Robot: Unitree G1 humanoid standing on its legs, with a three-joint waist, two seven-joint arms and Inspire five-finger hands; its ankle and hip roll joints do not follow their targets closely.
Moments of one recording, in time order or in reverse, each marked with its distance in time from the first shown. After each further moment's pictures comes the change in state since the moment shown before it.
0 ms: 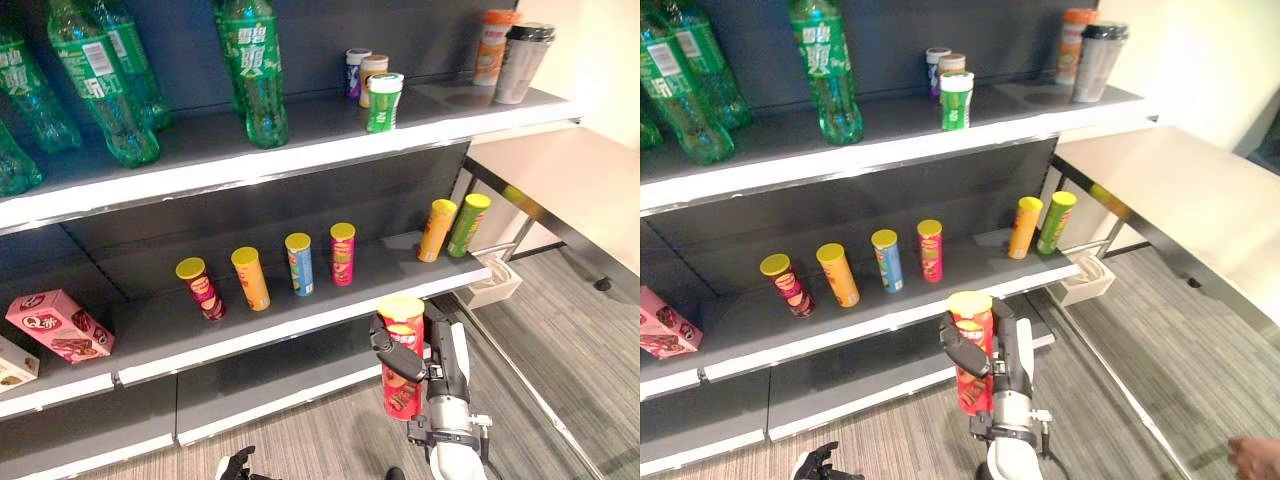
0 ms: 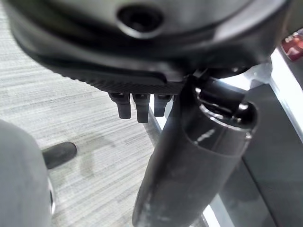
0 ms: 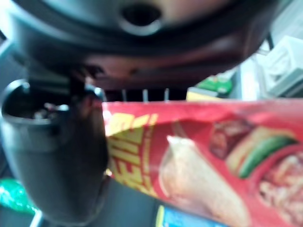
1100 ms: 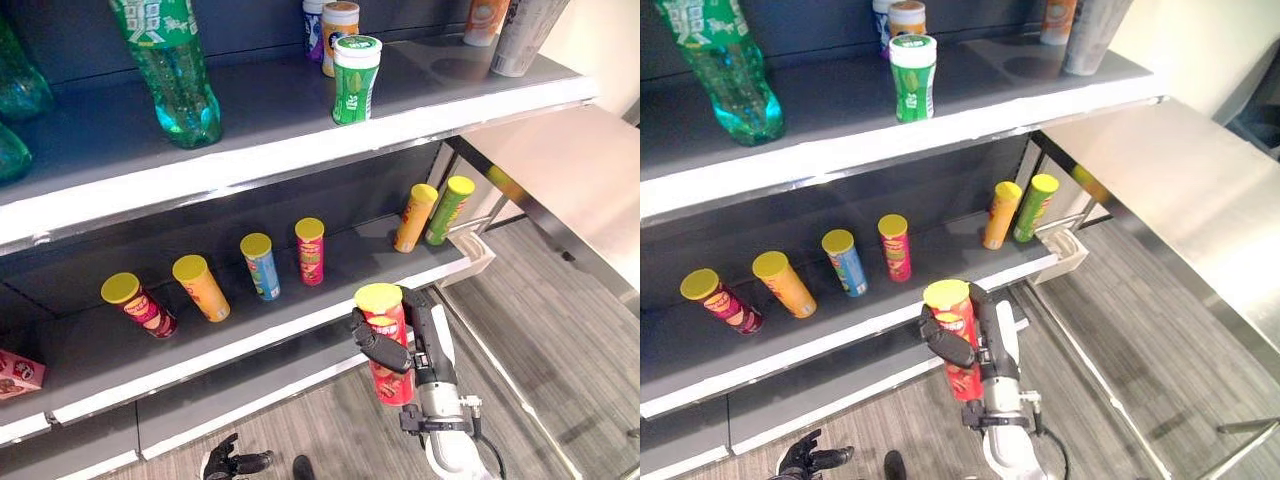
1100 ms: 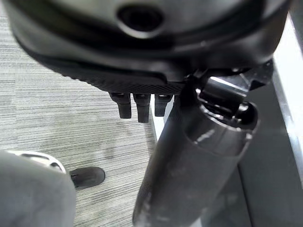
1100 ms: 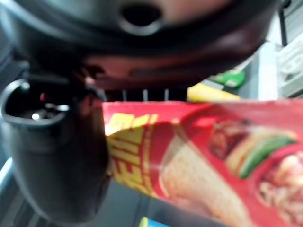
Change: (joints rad) left arm -0.053 0.018 0.080 -0.003 -0.251 -0.022 -0.031; right arm -0.108 -0.022 0.042 -0.009 -0.058 -0.013 0.069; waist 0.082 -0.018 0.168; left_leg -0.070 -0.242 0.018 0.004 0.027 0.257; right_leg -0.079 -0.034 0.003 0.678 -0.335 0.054
